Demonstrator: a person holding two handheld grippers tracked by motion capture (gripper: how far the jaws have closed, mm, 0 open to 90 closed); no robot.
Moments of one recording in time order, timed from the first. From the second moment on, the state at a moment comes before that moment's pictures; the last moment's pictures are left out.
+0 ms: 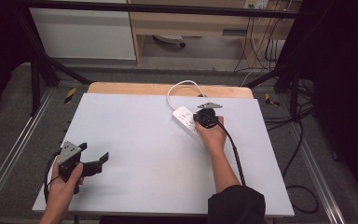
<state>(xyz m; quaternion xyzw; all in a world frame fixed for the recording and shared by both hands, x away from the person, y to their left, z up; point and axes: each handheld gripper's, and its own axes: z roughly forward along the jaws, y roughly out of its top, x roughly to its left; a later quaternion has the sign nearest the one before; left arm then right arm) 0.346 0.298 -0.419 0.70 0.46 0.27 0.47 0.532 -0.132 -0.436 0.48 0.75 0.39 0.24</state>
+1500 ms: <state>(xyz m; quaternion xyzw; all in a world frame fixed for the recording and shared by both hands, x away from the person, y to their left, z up) 0.344 0.299 -0.417 0.70 0.46 0.28 0.47 0.531 -0.134 -0.438 0.50 0.74 0.40 0.22</state>
